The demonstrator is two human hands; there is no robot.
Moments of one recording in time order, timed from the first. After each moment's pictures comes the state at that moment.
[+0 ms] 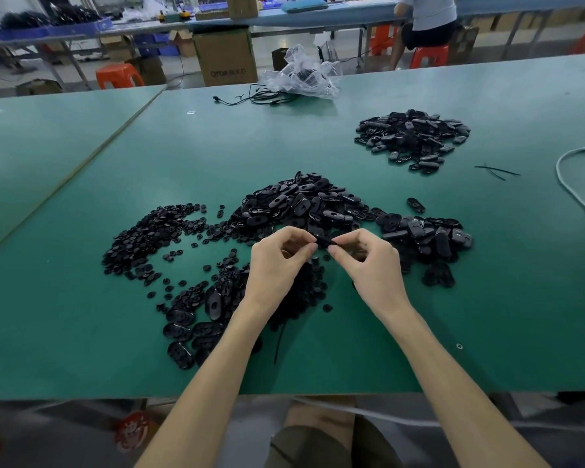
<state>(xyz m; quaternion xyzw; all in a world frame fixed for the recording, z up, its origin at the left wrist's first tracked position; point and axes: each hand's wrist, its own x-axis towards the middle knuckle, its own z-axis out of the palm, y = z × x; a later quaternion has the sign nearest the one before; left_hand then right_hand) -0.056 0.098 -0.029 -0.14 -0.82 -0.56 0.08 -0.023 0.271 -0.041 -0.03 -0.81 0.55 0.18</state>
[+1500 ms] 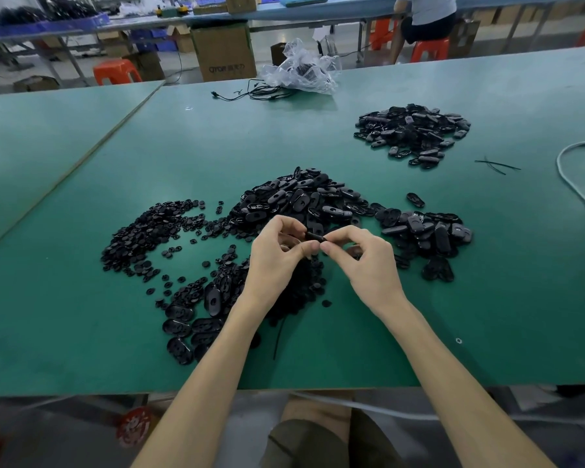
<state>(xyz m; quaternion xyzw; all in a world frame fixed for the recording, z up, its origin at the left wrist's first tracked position) -0.058 0.099 -0.029 -0.12 -0.80 -0.59 0.05 -0.021 0.267 -0.039 0.03 -0.82 0.54 0.18</state>
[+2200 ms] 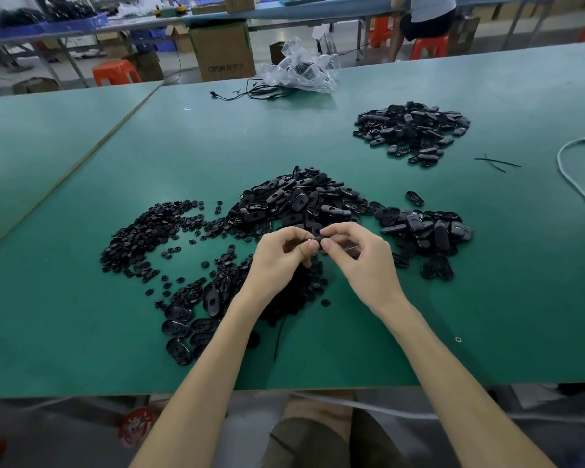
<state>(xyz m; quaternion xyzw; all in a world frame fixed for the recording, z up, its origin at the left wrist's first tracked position) -0.061 0.097 -0.028 -0.16 -0.79 -0.58 -0.01 -0.022 0.266 -0.042 0.02 -0.80 0.58 0.18</state>
